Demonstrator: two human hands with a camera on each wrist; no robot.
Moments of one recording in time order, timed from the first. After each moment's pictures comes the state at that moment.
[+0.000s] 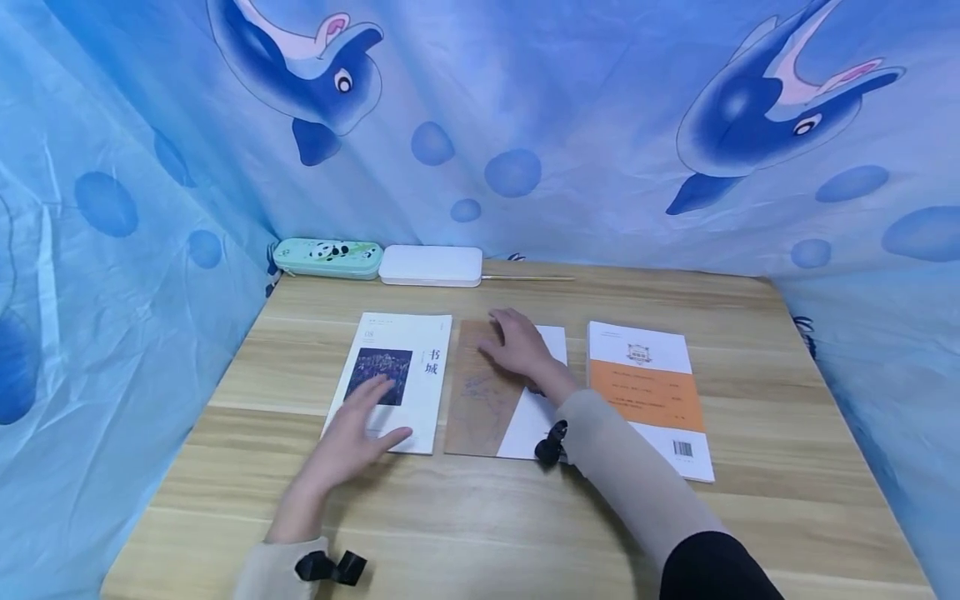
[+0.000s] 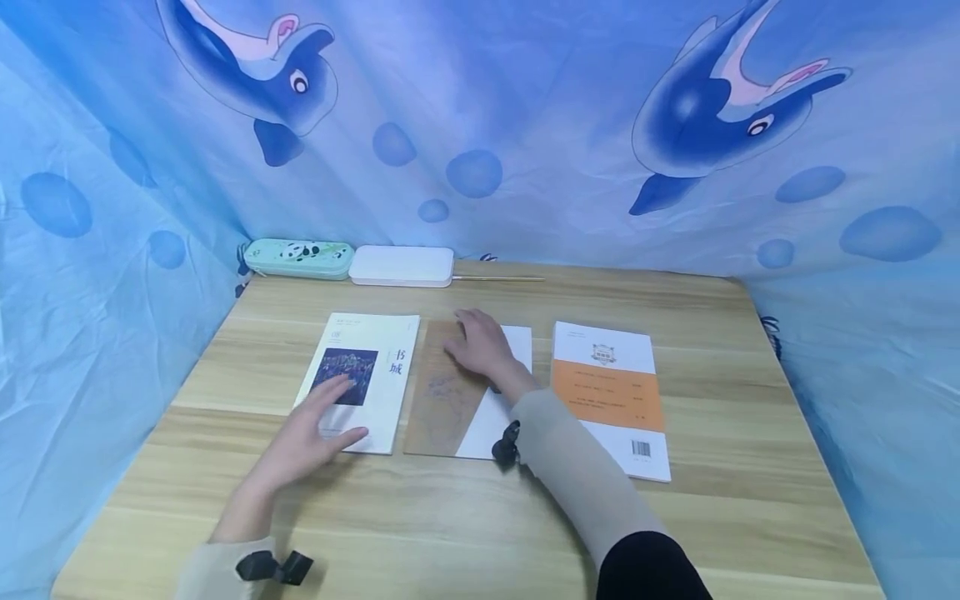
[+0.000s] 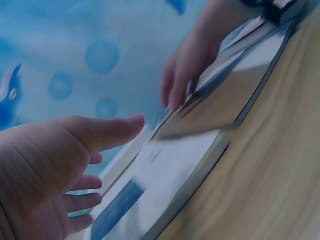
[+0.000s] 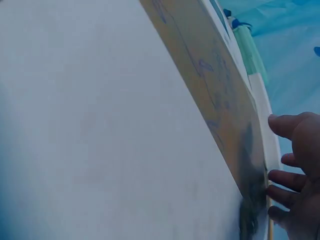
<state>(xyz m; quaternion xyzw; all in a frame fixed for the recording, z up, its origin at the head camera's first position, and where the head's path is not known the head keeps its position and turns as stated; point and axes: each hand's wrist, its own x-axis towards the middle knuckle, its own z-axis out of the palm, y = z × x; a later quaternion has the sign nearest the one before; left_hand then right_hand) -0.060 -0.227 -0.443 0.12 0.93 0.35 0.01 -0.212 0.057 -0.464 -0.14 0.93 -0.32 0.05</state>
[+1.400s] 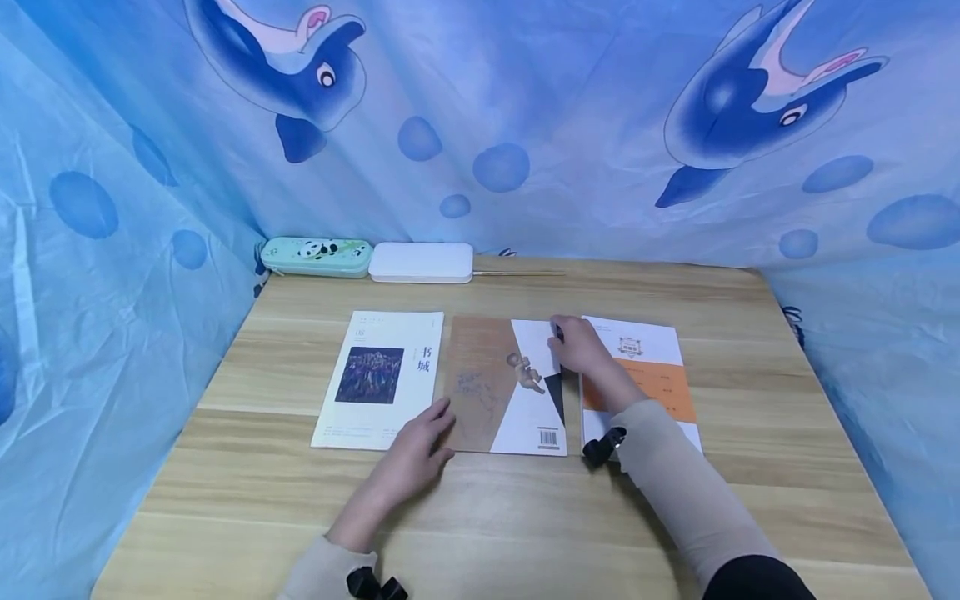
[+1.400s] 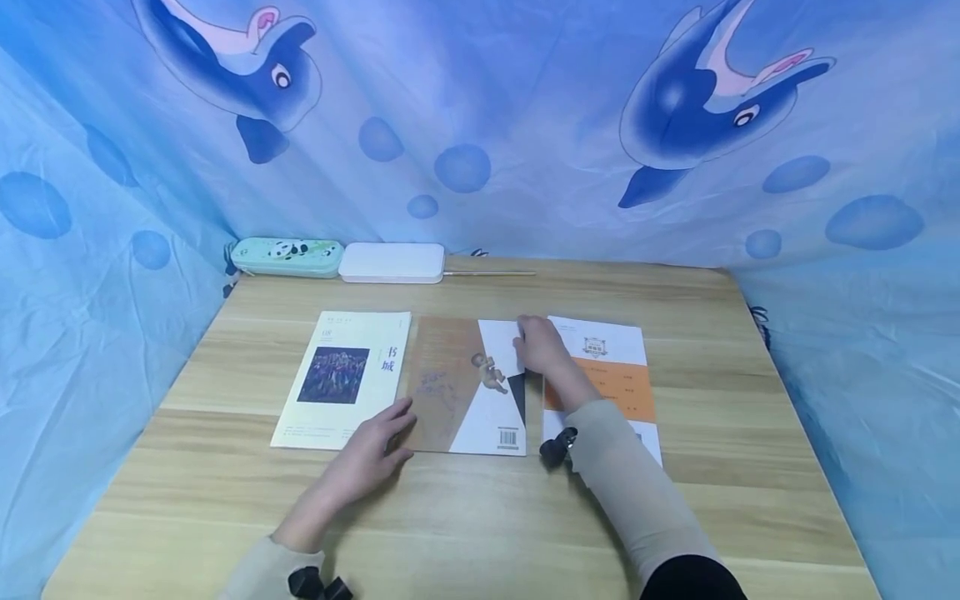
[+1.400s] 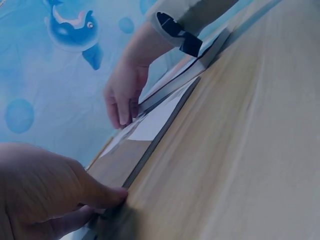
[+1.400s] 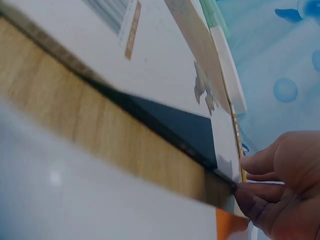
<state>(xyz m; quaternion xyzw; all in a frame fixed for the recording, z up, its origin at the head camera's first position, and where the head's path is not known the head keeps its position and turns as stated) -0.048 -0.139 -0.461 0.18 0.93 0.32 0.06 -0.201 0.158 -0.458 -0.09 0.94 -0.31 0.07</state>
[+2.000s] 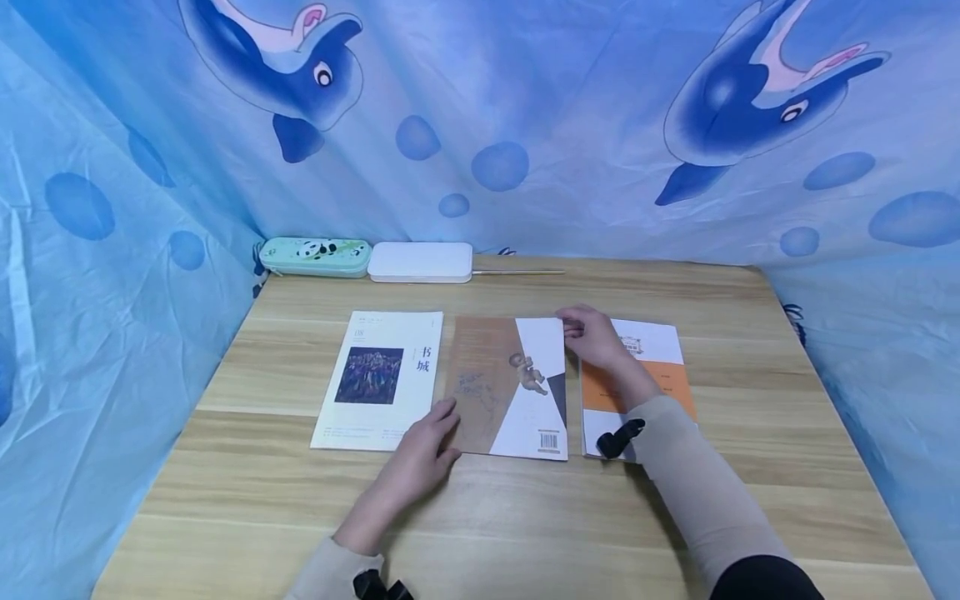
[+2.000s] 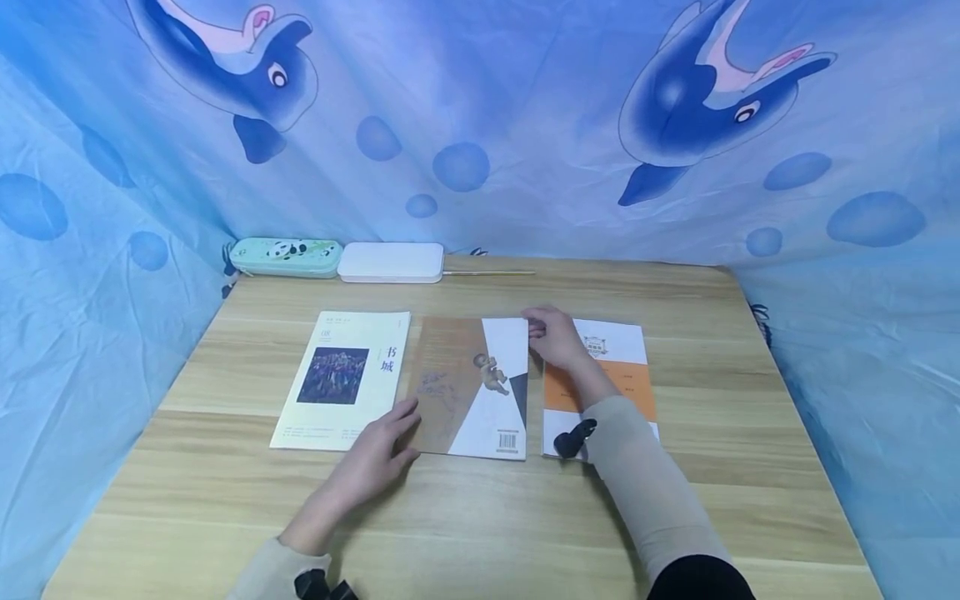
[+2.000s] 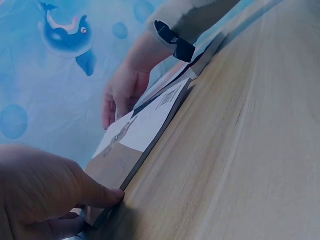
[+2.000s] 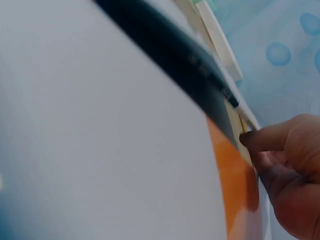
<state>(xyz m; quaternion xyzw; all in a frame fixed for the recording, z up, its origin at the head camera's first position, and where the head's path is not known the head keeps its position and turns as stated) -0.046 -0.130 -0.465 0.18 0.93 0.31 0.05 -0.210 0.190 -0.470 -0.12 0.89 -0.43 0.05</state>
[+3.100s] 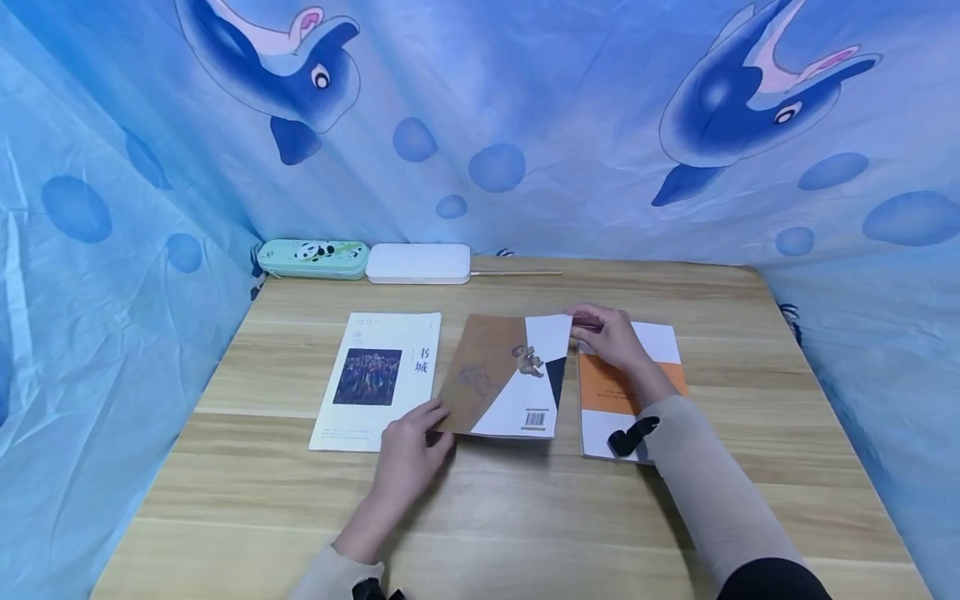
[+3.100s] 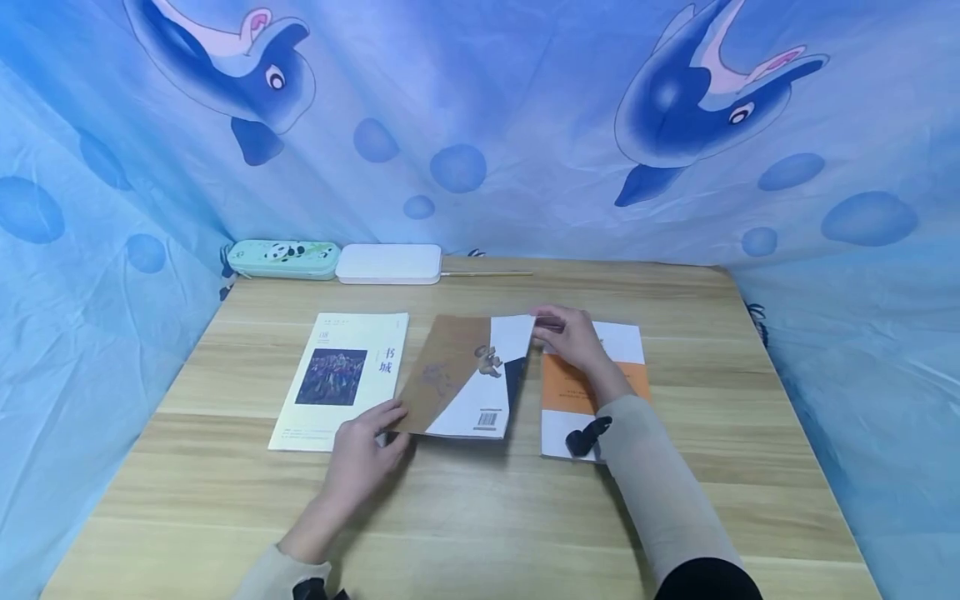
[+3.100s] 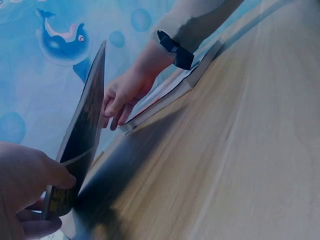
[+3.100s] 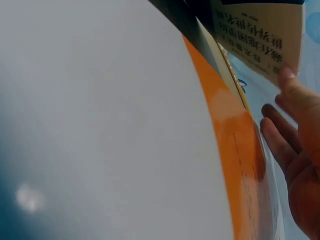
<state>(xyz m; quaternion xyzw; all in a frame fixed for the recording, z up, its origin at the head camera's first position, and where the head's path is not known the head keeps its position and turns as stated) -0.041 -0.124 -0.453 0.09 0.93 0.35 -0.11 -0.208 0.220 -0.472 -0.13 0.87 -0.47 0.00</state>
